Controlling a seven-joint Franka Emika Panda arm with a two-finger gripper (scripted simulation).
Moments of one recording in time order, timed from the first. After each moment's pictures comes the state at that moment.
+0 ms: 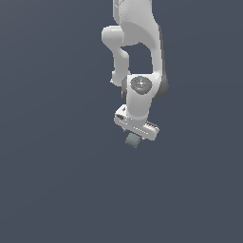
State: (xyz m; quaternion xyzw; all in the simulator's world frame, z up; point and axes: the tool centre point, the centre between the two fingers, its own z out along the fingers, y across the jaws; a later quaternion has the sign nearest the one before) arm -0.025 0.061 0.095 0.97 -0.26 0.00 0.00
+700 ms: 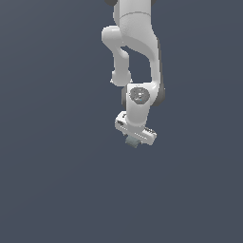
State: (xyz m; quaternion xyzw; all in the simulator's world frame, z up) arm -0.026 0.061 0.053 0.96 -0.26 0.00 0.00
